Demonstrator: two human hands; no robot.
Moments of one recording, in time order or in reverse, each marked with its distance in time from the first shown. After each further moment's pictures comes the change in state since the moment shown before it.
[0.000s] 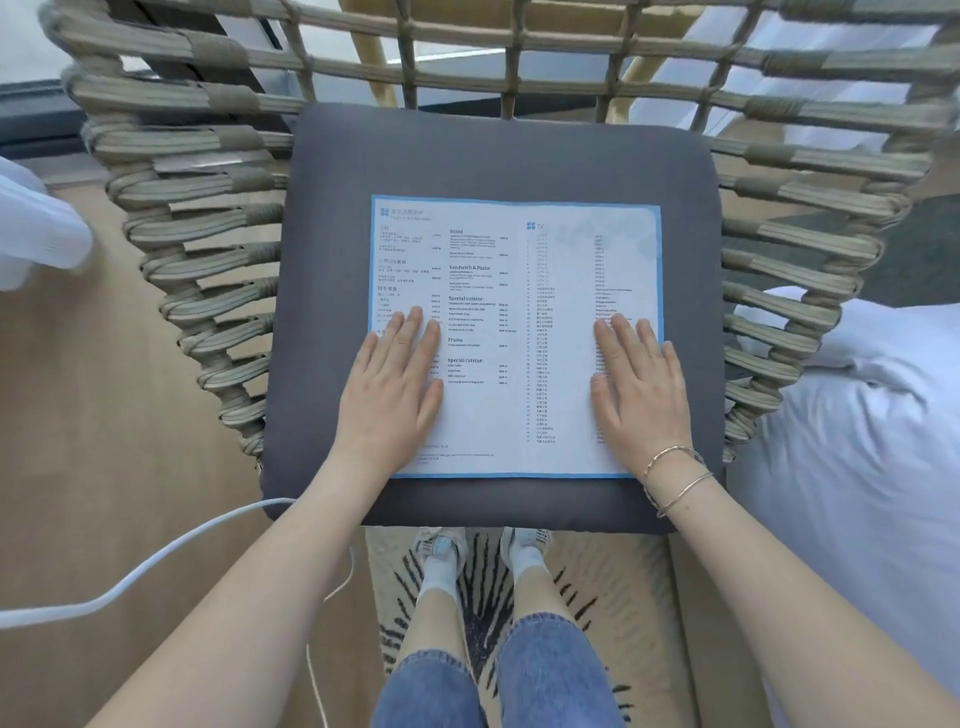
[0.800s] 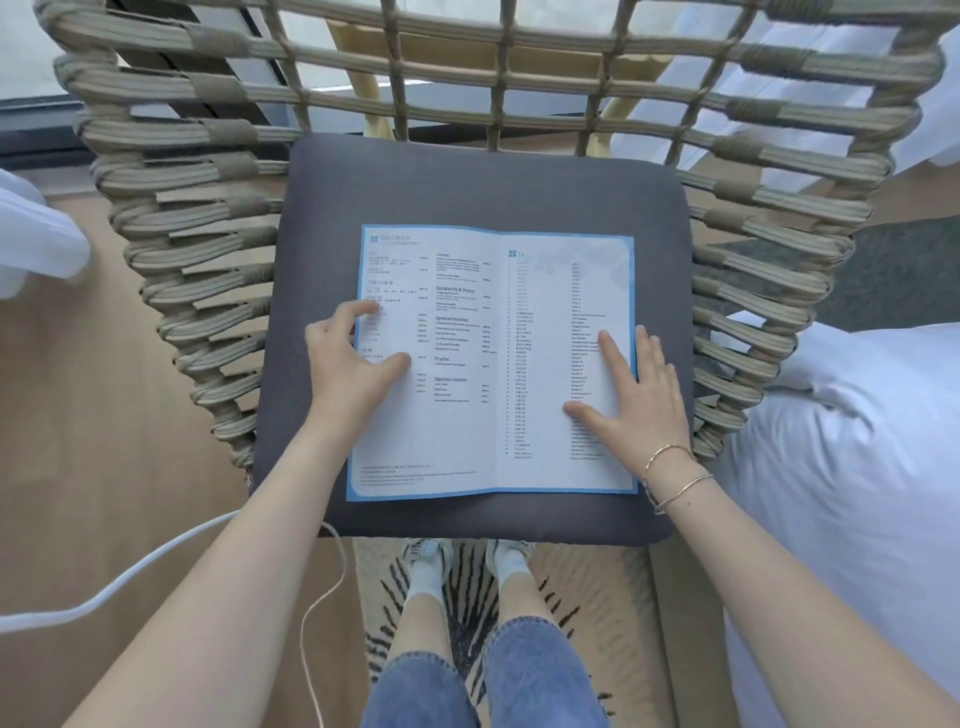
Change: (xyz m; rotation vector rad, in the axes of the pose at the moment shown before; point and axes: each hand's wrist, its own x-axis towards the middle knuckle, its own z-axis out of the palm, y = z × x) left_hand 0.035 -0.005 -0.041 -0.843 0.181 -0.604; right_hand 0.012 0.025 -0.020 0.011 -0.195 0.161
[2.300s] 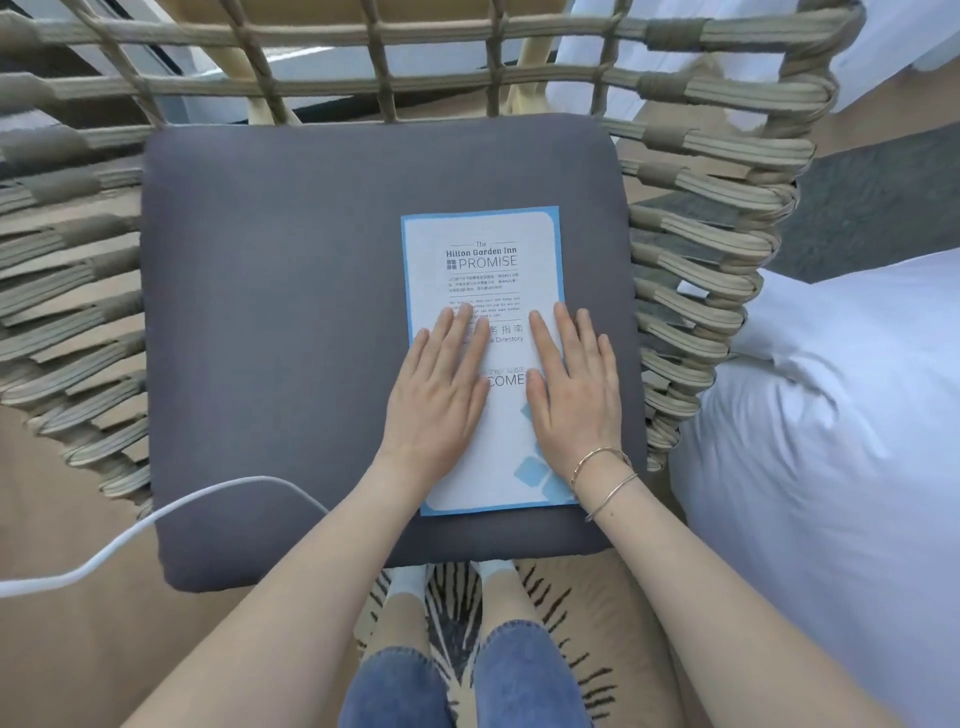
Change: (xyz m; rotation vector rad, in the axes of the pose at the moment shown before) left_hand -0.035 0.027 0.148 0.722 -0.276 0.767; right_hand 0.013 0.006 0.016 0.088 0.213 -0.083
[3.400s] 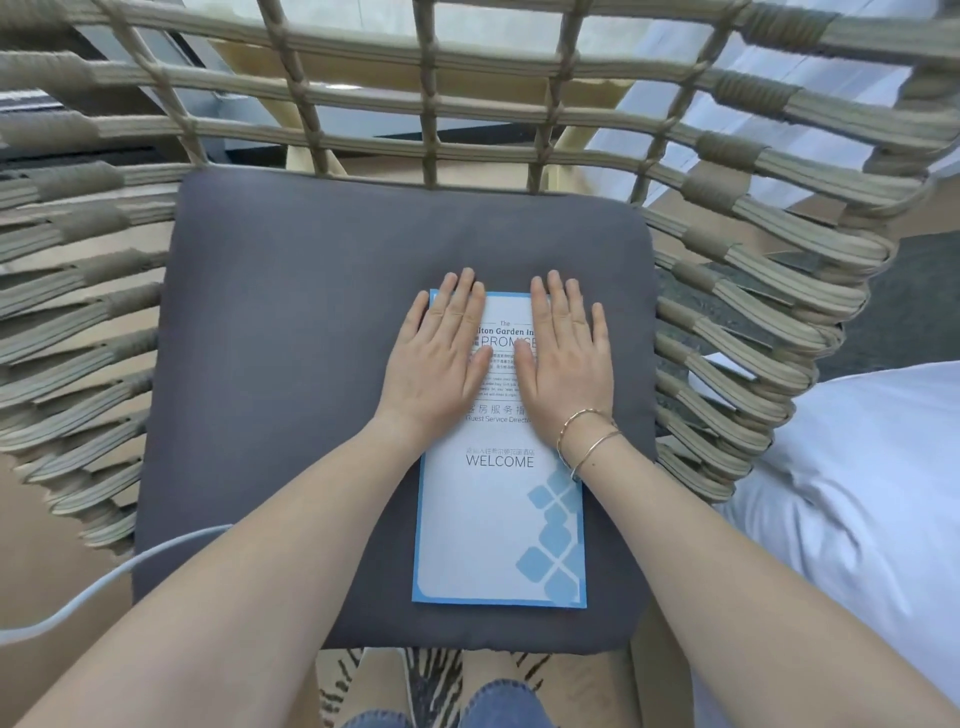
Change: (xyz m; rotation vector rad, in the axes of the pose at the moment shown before) left_hand 0.098 -0.058 -0.007 0.143 0.028 -0.062; right_hand 0.125 -0.018 0.000 -0.172 -0.019 -0.110
